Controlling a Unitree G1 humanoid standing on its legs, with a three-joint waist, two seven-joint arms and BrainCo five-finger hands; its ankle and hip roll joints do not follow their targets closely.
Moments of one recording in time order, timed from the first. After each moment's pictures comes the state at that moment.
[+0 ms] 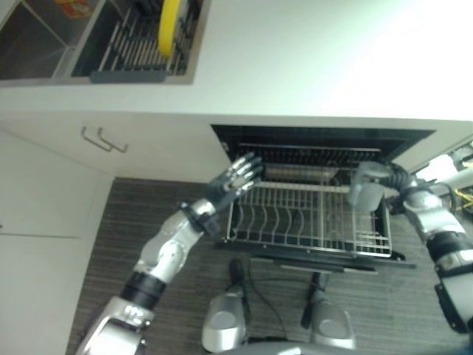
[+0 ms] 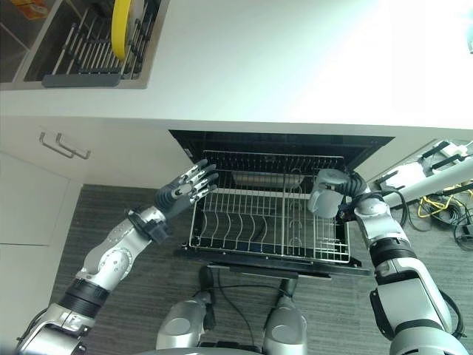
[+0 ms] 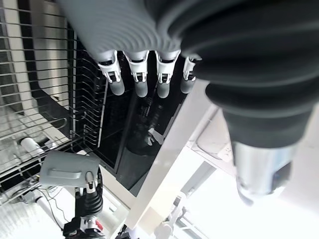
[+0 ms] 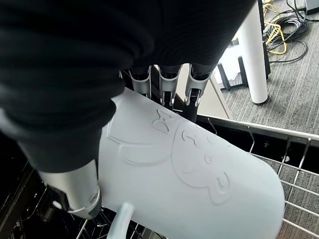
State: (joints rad) left arm -0.29 0.44 -0.28 0.09 -0.90 0.11 -0.37; right arm -0.64 -0.68 0.23 0.85 0.20 0.15 0.01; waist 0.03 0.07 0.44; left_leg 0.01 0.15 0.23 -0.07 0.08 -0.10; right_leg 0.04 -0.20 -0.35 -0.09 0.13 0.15
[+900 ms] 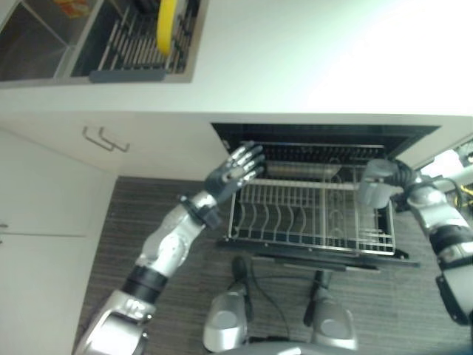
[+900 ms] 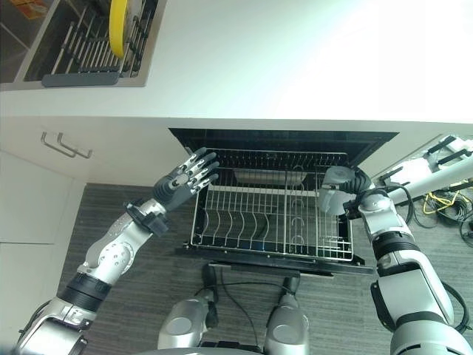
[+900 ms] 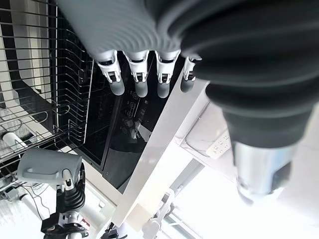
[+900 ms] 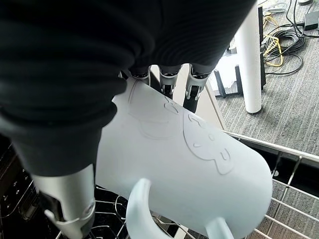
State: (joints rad) left arm -0.32 0.44 -0.29 0.08 -0.96 0.08 -0.36; right arm -0.69 -0.70 0.26 0.93 0.14 0.14 0.02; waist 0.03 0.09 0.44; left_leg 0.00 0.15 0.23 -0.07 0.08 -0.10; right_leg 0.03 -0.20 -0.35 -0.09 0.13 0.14
